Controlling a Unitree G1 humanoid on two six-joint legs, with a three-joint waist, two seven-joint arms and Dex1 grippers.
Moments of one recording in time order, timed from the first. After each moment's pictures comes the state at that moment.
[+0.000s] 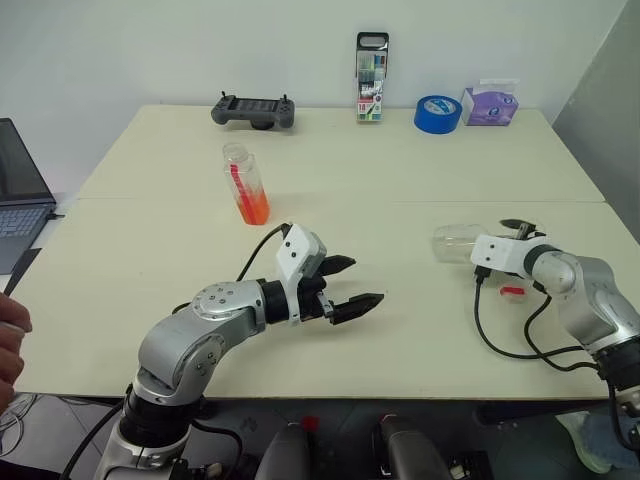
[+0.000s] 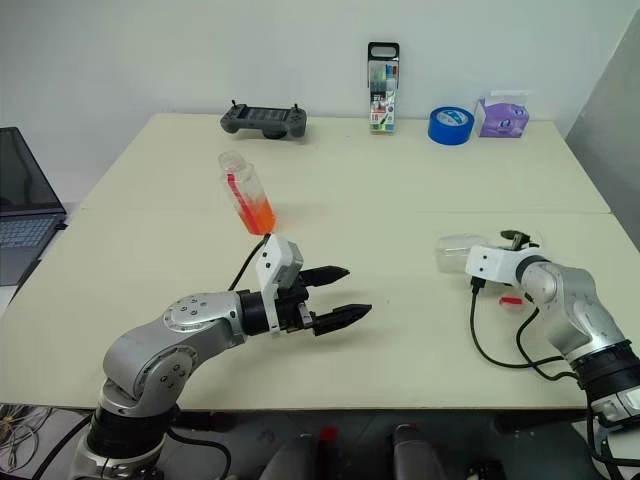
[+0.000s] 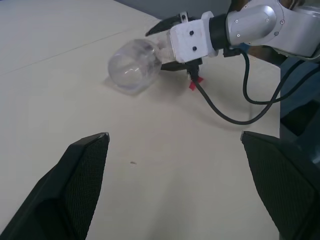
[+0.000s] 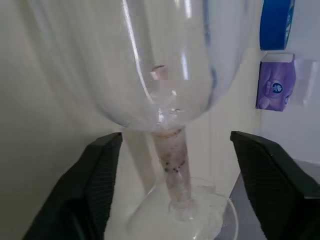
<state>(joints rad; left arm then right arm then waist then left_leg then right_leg) -0.35 0.45 -0.10 -0.52 -0.62 0.89 -0.63 -0.49 -0.87 0.32 0.20 -0.56 0.20 0.51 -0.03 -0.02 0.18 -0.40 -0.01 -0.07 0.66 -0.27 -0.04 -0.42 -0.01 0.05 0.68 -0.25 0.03</state>
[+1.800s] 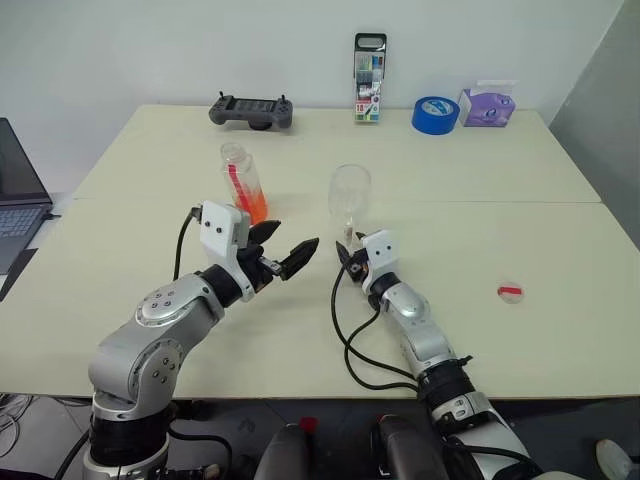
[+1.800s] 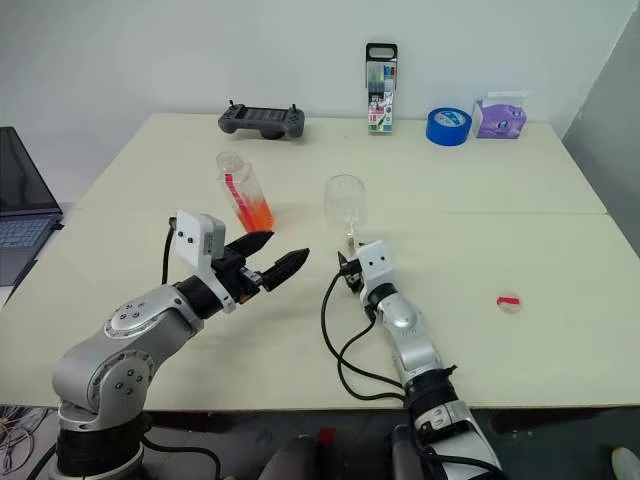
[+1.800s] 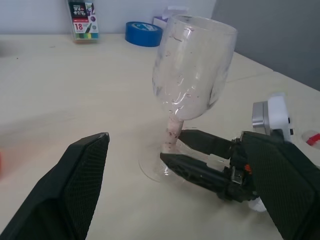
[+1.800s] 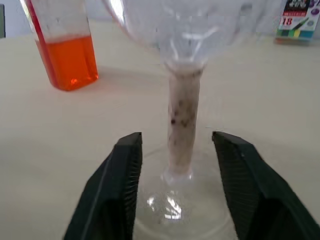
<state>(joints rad) -0.26 0.45 0.15 -0.54 -0.65 0.81 -0.37 -0.48 0.09 0.13 0.44 -0.06 -0.07 0.22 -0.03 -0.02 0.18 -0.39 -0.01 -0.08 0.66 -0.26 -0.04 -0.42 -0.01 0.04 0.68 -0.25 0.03</state>
